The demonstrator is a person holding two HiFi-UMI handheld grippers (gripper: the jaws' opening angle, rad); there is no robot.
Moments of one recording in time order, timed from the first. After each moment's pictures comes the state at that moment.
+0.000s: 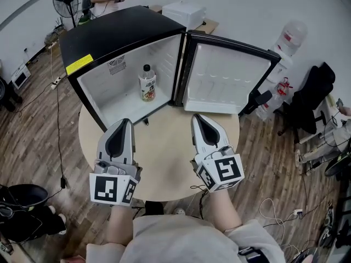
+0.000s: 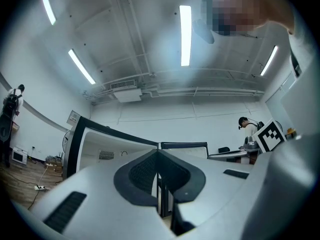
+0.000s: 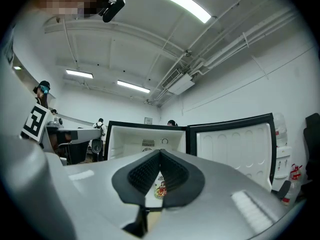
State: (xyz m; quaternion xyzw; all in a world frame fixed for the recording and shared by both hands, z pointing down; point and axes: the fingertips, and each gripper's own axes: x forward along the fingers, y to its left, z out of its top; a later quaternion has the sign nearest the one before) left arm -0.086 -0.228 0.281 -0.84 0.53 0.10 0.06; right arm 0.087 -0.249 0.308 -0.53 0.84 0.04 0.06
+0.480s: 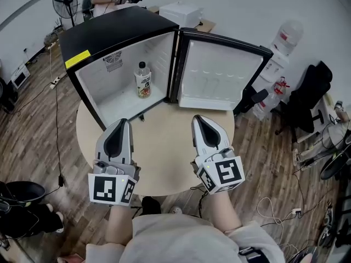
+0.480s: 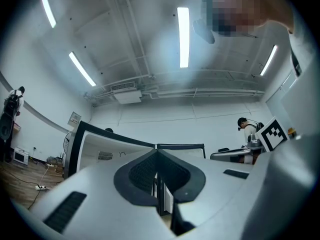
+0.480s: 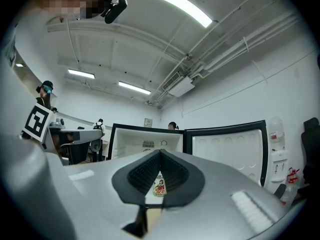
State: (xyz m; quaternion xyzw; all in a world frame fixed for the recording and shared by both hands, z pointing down) left arm -0.071 -0.195 0.277 -0.84 0.53 0.11 0.07; right arm 0.107 -0.210 0.300 -0.53 0.84 0.06 0.05
